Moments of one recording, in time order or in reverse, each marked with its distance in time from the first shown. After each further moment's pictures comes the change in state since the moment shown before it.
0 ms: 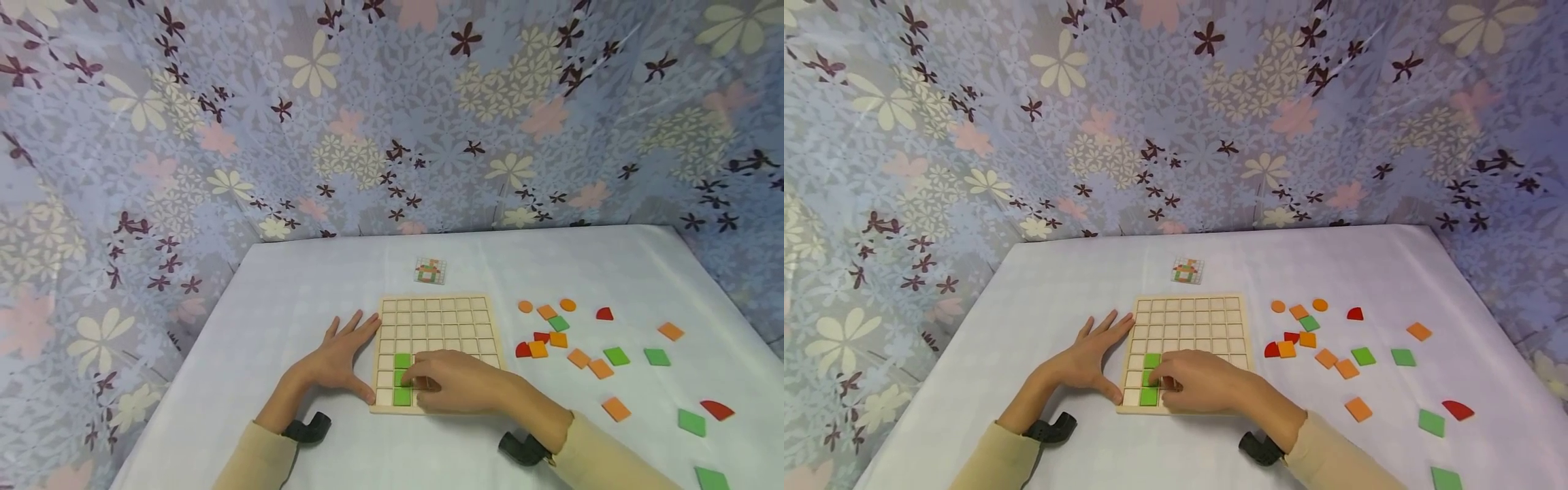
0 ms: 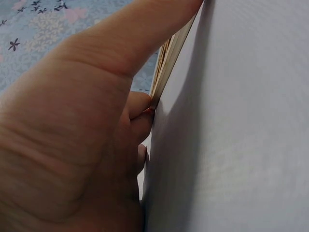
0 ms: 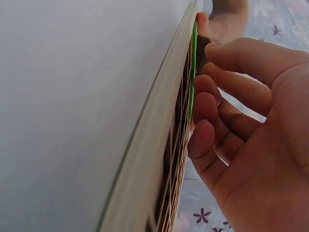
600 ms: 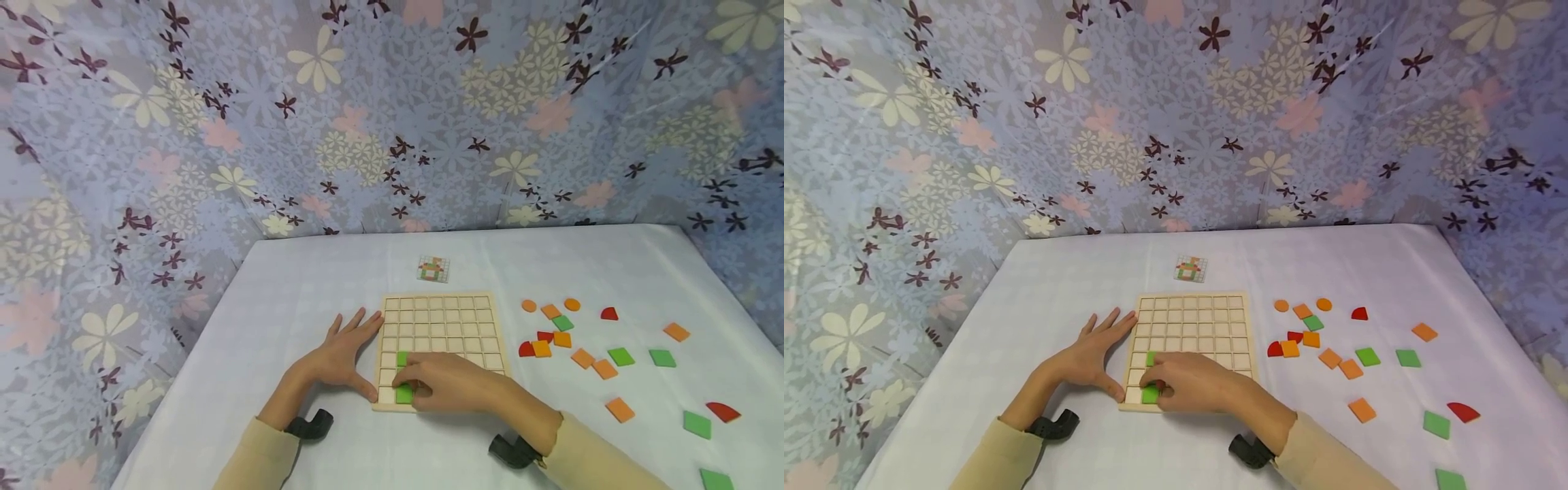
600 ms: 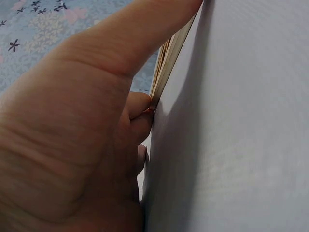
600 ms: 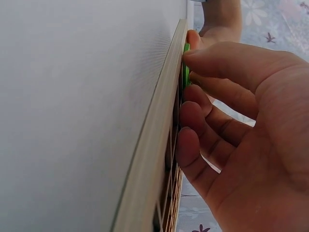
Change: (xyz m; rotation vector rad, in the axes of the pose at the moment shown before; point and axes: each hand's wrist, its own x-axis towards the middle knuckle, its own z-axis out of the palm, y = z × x) left_hand 0.000 -0.002 0.002 -0.004 -0.018 -0.010; right_hand 0.013 -0.007 0.009 -0.046 -0.020 -0.038
